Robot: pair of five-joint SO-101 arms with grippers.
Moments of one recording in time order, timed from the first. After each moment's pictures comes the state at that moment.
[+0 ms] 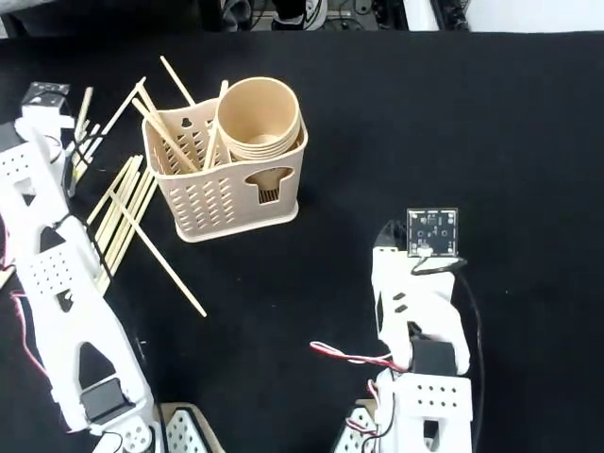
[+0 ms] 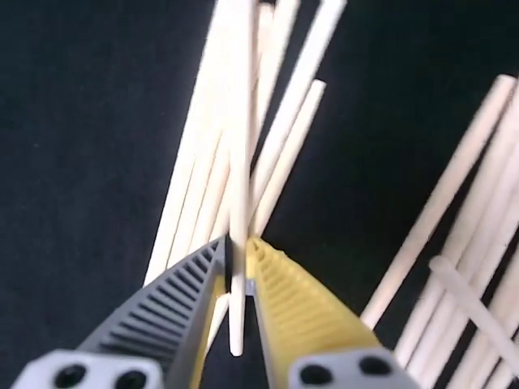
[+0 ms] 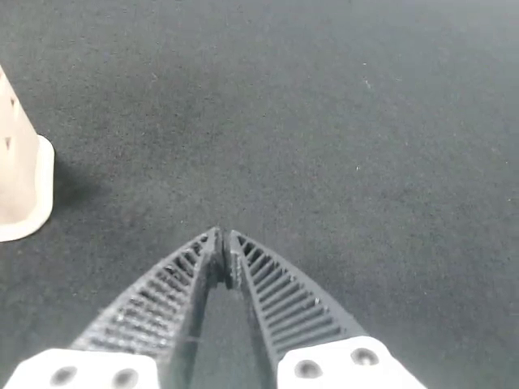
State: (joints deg) left arm -34.0 79.0 -92.4 100.5 -31.0; right arm 4.4 -86.6 96.5 28.4 6.4
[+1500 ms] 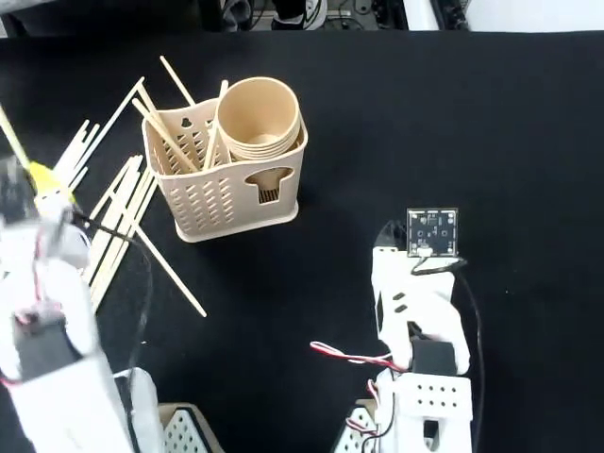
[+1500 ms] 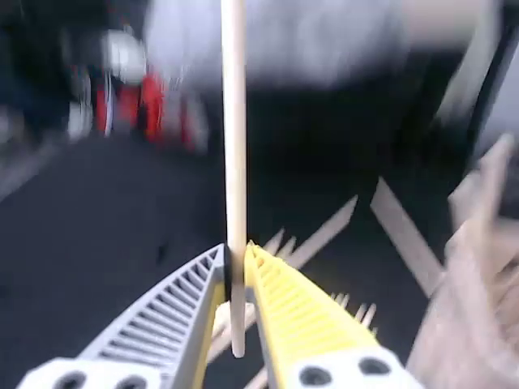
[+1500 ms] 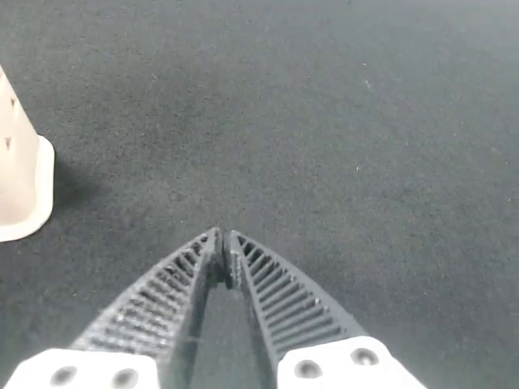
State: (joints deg) left arm -27.1 -74.6 56.9 36.9 -3.8; right arm 4.4 -86.6 96.5 28.4 6.4
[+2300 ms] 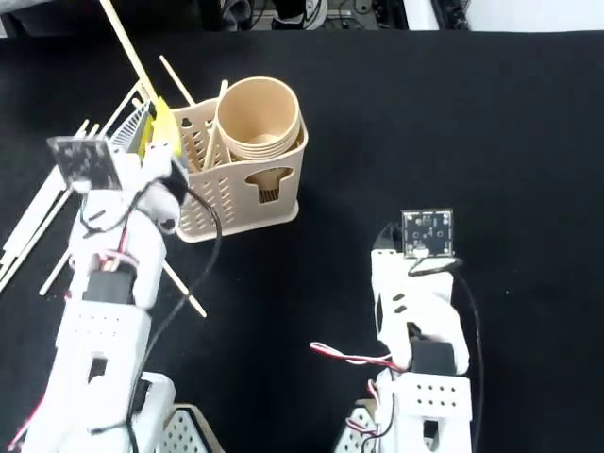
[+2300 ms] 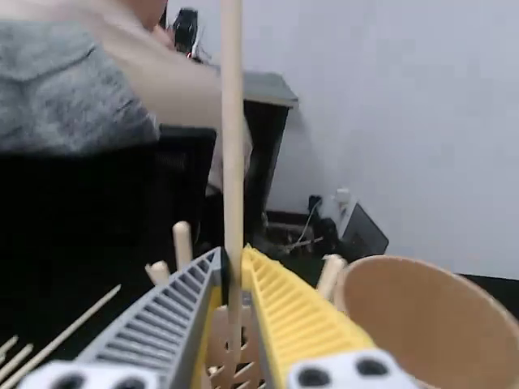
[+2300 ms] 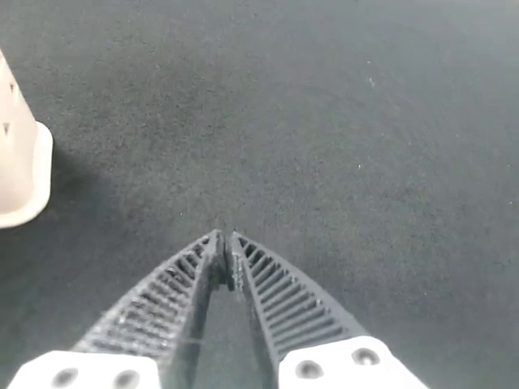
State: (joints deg) left arm -0.7 -53.5 60.7 0.4 9.5; right arm 4.4 -86.6 97.3 28.4 9.5
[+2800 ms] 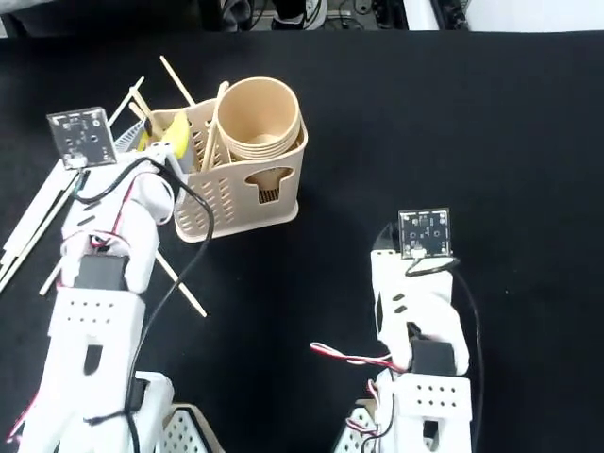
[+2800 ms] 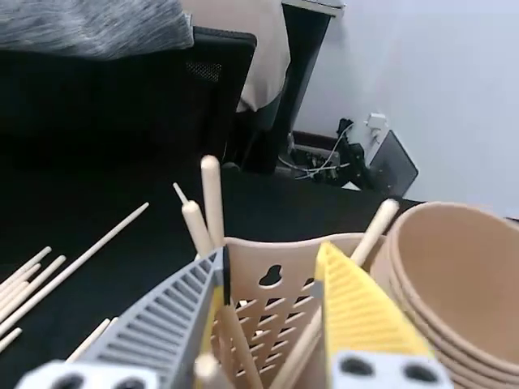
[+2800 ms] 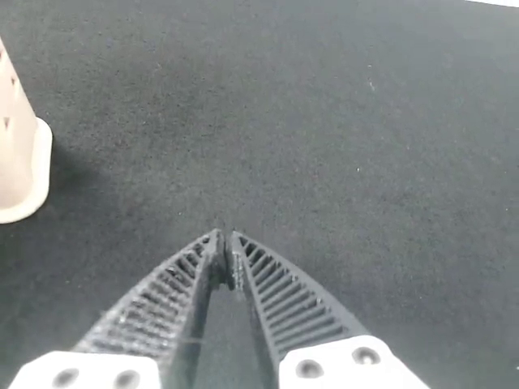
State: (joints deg) left arm -3.3 -49.9 54.3 16.4 11.5; right arm 4.4 -86.7 97.3 28.2 10.8
